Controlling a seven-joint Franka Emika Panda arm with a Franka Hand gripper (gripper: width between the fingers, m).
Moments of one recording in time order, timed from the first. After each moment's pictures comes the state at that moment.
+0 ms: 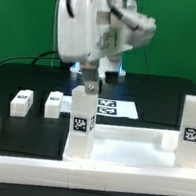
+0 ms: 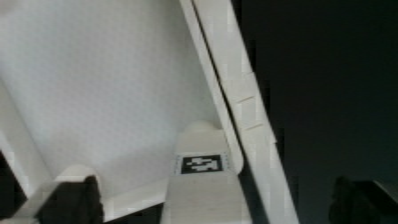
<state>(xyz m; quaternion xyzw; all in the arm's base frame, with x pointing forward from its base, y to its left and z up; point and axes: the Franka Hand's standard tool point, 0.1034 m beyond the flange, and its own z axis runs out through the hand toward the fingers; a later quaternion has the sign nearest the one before) 0.645 -0.020 0.155 -0.57 0.82 0.01 0.08</state>
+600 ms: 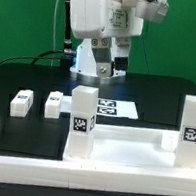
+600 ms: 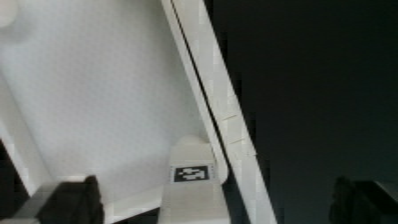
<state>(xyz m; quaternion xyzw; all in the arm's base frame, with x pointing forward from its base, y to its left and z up) 0.648 -0.016 0.161 -0.57 0.82 0.01 0.09</state>
